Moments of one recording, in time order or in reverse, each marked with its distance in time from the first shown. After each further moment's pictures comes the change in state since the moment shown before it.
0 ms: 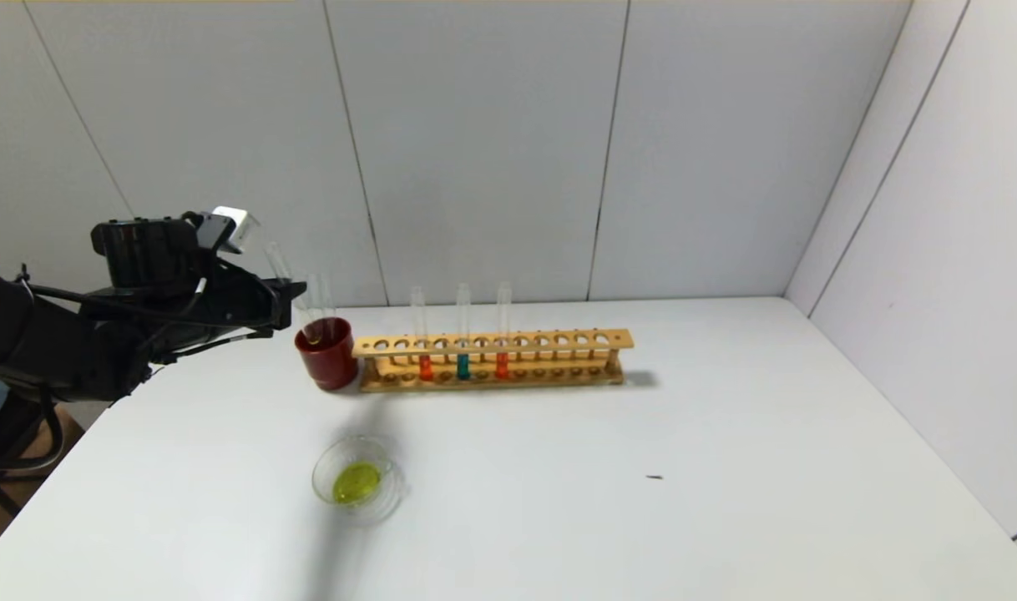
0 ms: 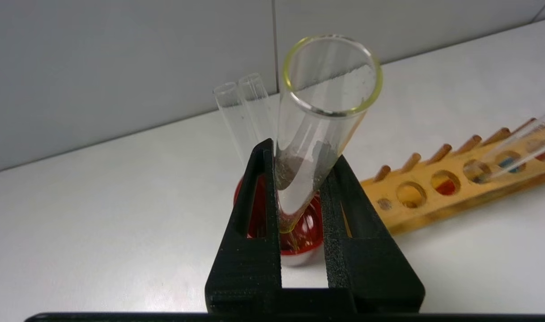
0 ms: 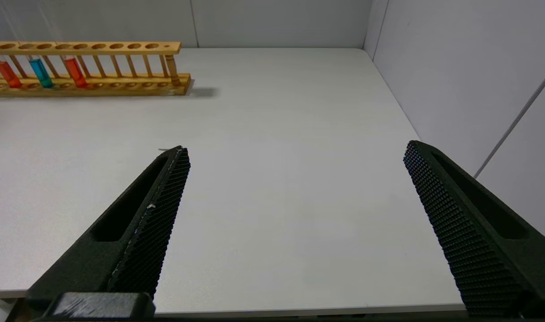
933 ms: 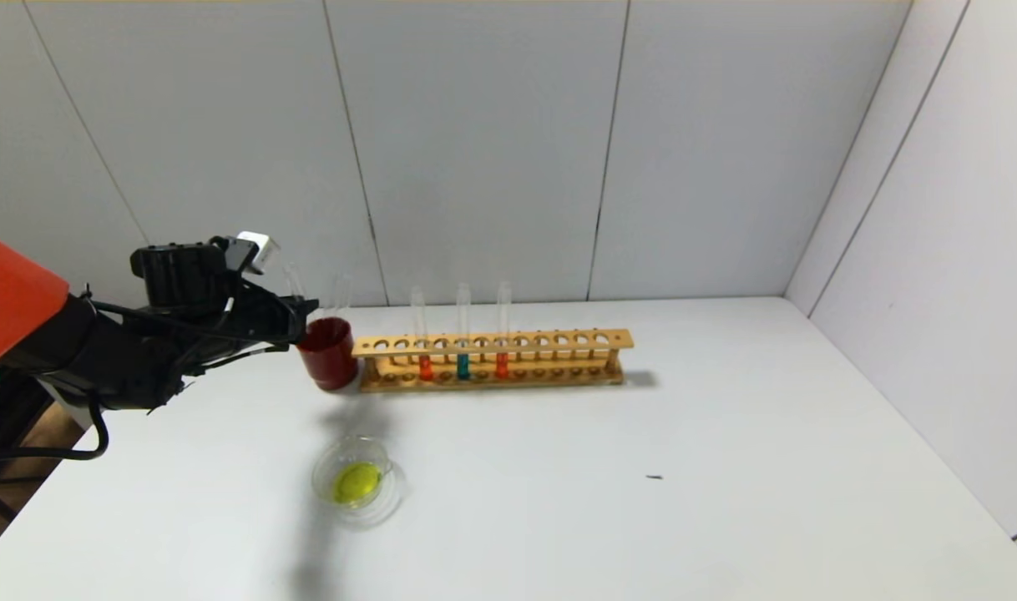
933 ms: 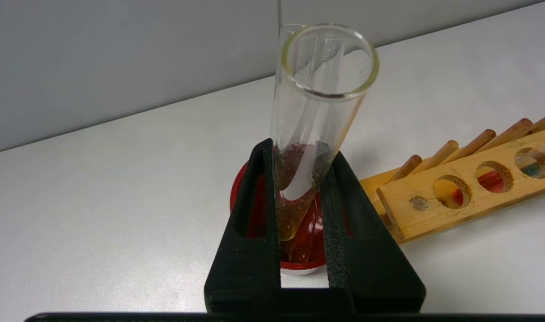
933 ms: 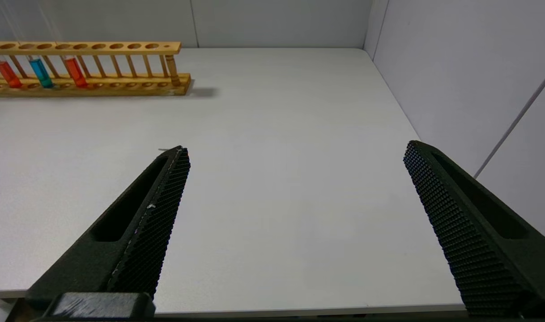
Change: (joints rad) left arm 0.000 0.122 -0.027 -0.051 -0.003 0.003; right arm 0.000 0.000 0.000 0.000 0.000 0.000
